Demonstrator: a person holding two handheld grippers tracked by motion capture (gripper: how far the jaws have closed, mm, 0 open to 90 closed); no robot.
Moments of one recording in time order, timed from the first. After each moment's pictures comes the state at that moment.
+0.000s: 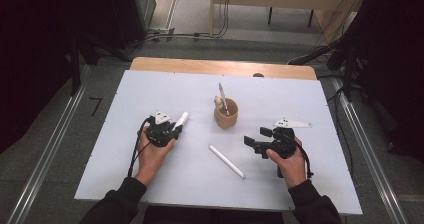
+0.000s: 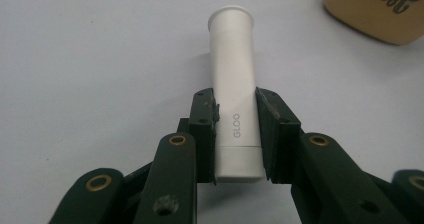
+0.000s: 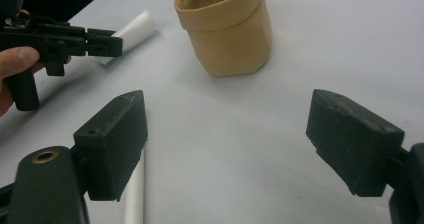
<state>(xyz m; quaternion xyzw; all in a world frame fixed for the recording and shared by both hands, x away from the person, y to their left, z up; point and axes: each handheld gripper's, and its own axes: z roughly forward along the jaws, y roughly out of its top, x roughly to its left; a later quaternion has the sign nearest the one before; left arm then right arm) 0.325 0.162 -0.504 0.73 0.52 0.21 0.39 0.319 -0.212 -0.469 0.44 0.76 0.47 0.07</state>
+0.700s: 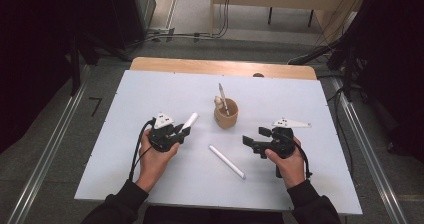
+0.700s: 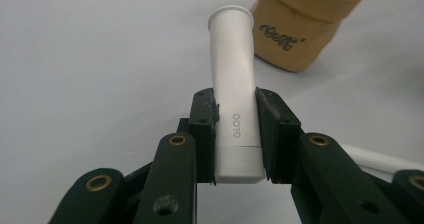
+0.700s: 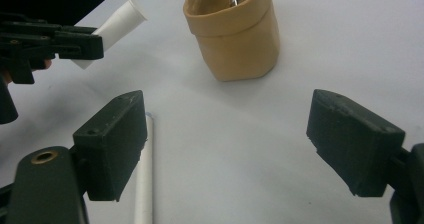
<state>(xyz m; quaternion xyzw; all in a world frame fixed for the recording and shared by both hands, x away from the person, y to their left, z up) 0.297 0.141 -0.477 0.73 0.48 0.18 0.45 0.317 -0.207 -0.466 0.43 0.76 0.48 0.07</state>
